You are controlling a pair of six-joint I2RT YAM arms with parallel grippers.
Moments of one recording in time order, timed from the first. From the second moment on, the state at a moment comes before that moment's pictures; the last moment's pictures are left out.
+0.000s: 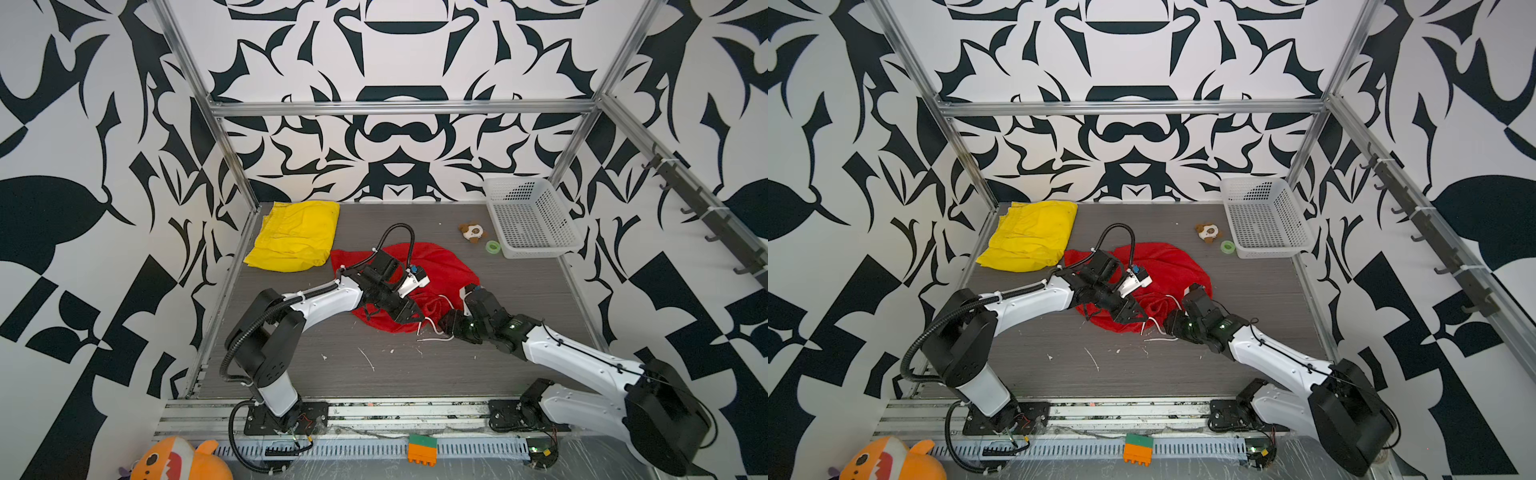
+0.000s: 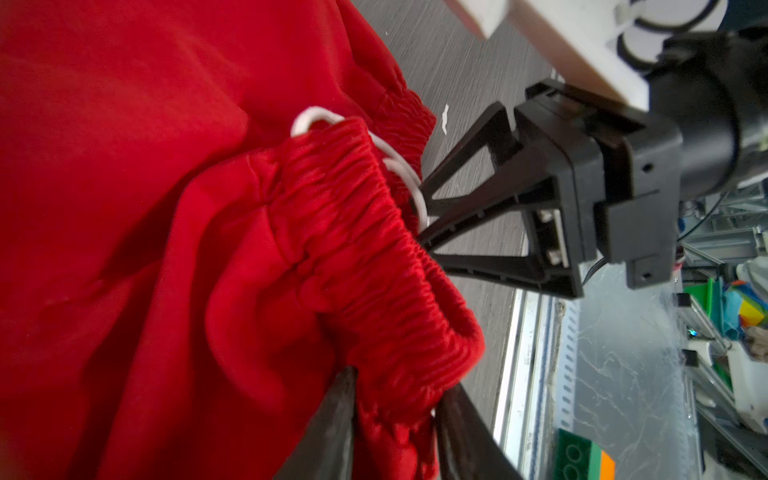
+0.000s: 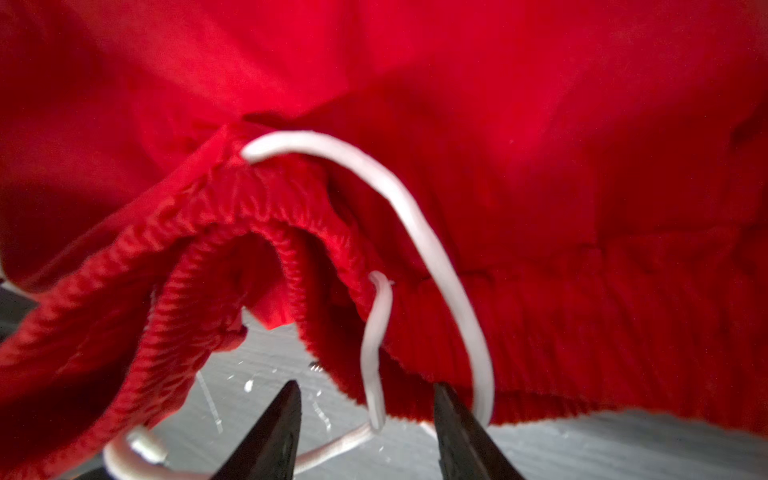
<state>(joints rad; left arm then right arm) -0.74 1.70 1.05 -0.35 0.72 0.03 0.64 1.13 0.49 -0.26 -0.13 0.89</state>
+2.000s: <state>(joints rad) -0.90 1.69 1.01 -0.26 0.66 -0.06 0.56 0.60 0.23 -0.09 -0.30 1.45</state>
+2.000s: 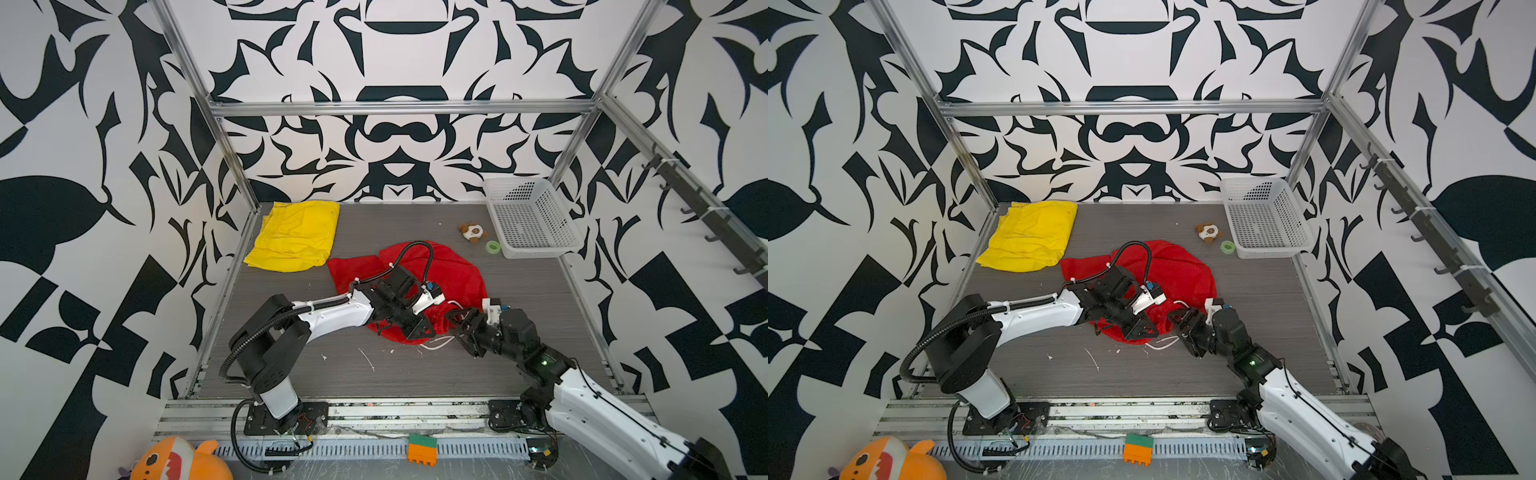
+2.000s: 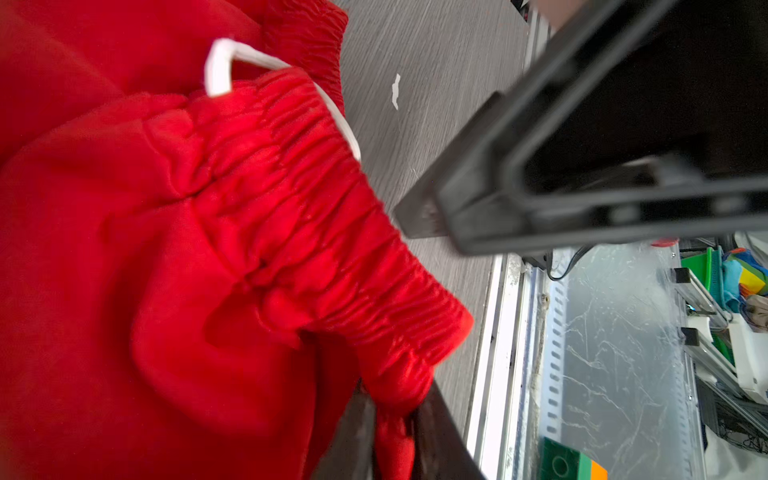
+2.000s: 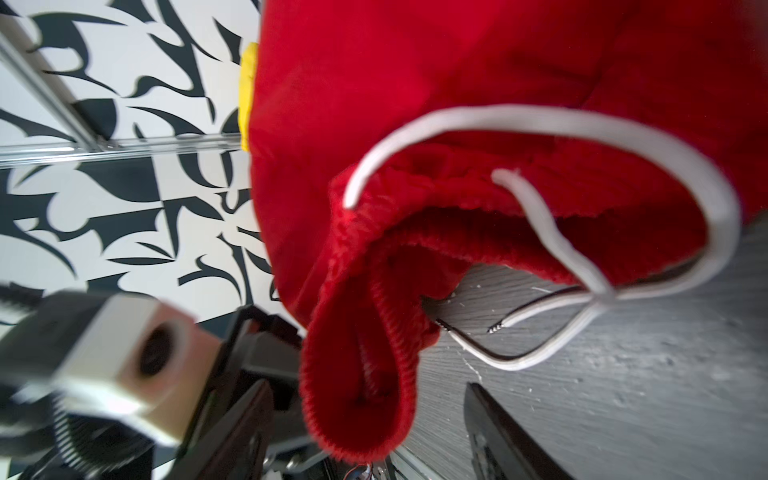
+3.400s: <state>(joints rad) -0.97 1.75 1.09 -0.31 0.62 0.00 0.56 0.88 0.25 0.02 -0.37 1.40</state>
